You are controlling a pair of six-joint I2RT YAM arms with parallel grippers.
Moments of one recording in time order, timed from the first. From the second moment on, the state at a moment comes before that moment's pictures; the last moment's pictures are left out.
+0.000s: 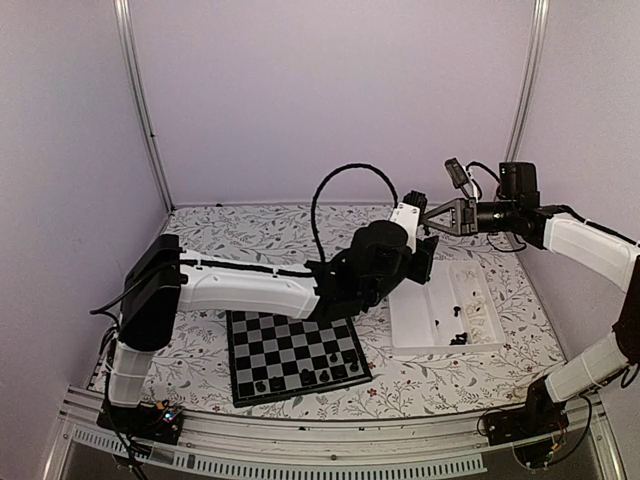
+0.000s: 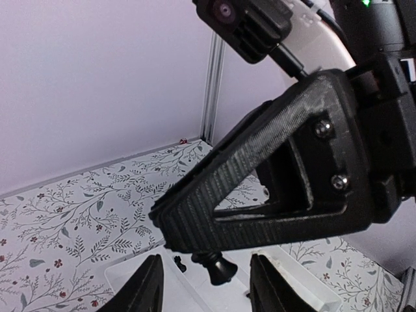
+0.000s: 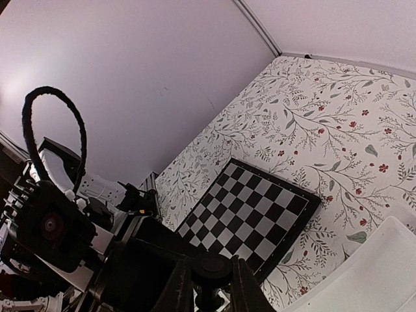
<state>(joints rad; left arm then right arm) -1.22 2.17 1.71 0.36 -0.53 -0.19 0.24 1.40 1.05 -0.10 -1.10 0.29</state>
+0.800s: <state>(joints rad) -1.20 2.17 1.68 0.41 -0.52 -0.23 0.25 1.40 1.02 -0.07 -1.09 0.30</state>
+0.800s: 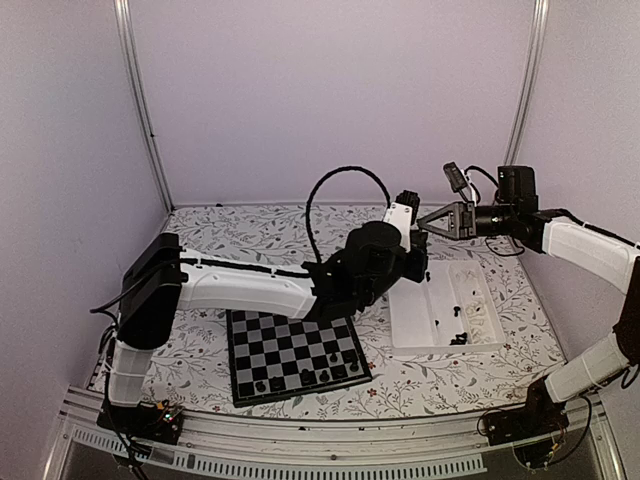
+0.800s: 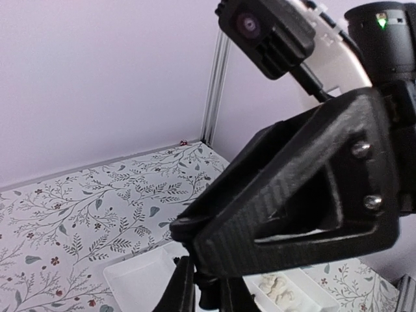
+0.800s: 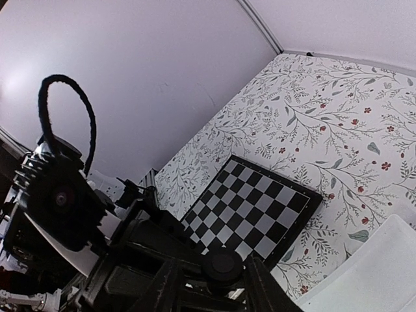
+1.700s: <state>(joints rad) -1.09 1.80 1.46 -0.38 0.49 -0.08 0.65 1.35 1.25 -0.89 -0.48 -1.03</state>
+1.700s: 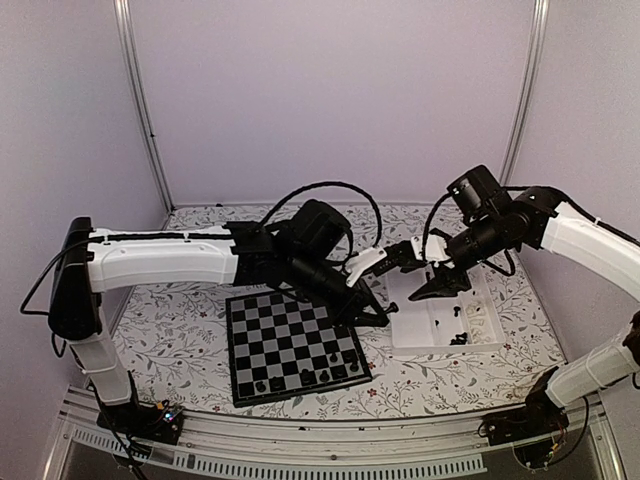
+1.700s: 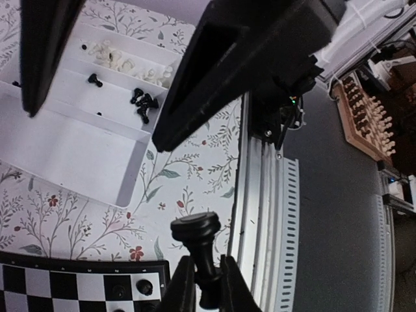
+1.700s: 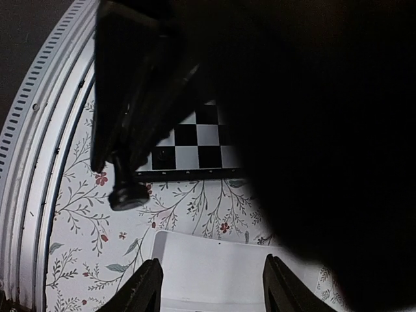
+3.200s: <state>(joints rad) -1.05 1.45 0.94 0.32 0.28 -0.17 0.82 1.37 1.20 -0.76 -0.47 -0.77</state>
